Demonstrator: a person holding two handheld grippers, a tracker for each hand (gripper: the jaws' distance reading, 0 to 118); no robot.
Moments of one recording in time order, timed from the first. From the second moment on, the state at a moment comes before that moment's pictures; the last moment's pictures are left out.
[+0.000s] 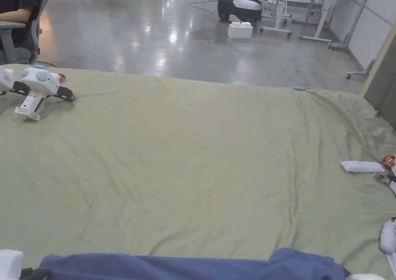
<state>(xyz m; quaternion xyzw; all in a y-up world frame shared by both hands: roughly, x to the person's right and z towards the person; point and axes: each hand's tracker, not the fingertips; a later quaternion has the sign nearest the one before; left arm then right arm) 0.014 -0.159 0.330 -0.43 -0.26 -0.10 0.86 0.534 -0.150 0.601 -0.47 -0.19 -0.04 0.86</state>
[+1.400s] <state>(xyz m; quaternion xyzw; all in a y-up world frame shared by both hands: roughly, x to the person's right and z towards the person) 0.135 -0.038 0.323 -0.07 -0.18 -0.05 0.98 0.427 -0.039 0.452 -0.04 -0.24 0.01 0.97</state>
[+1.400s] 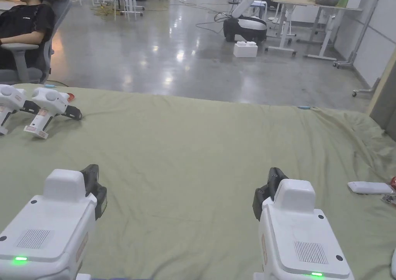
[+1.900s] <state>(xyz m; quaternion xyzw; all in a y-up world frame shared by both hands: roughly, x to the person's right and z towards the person) -0.048 -0.143 0.262 -0.41 -0.26 0.11 0.87 0.427 -0.070 0.444 -0.13 -0.21 0.01 0.97</state>
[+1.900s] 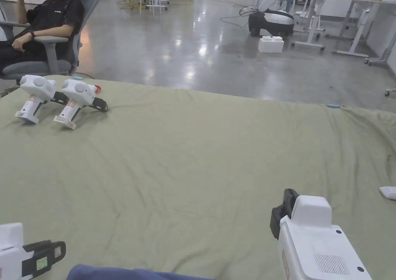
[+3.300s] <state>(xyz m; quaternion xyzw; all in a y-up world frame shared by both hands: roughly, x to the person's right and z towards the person) -0.075 -0.138 0.251 -0.45 -0.28 0.21 0.82 0.440 -0.099 0.446 -0.20 -0.19 -0.02 0.96</state>
